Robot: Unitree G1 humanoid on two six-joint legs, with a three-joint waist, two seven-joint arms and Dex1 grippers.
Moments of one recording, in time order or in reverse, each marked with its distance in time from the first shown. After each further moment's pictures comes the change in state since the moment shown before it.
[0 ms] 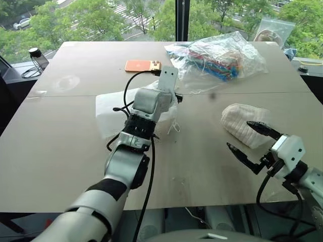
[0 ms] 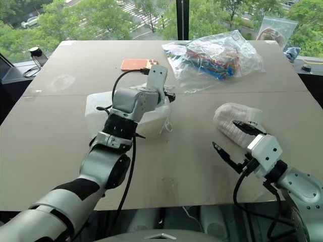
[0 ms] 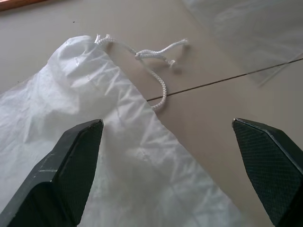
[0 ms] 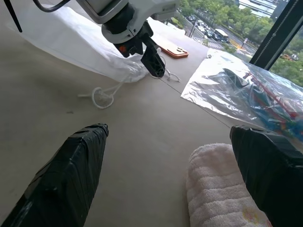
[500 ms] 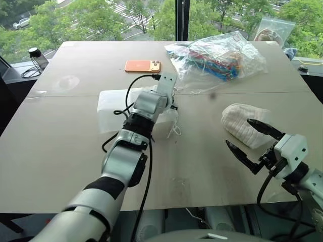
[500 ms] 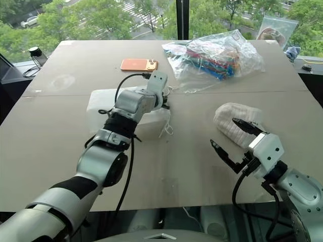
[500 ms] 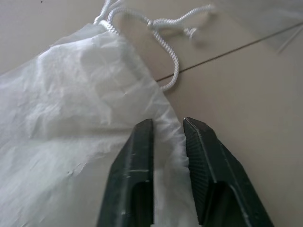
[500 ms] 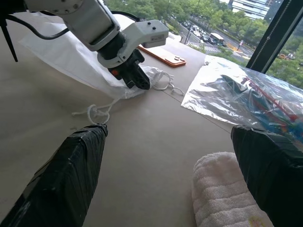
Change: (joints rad) left arm 0.139 0.183 -0.175 -0.150 0.091 -0.074 -0.406; right arm 0.028 0.016 0.000 -0.072 0.049 0.037 -0.045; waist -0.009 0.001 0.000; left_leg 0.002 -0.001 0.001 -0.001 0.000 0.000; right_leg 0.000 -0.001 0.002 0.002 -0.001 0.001
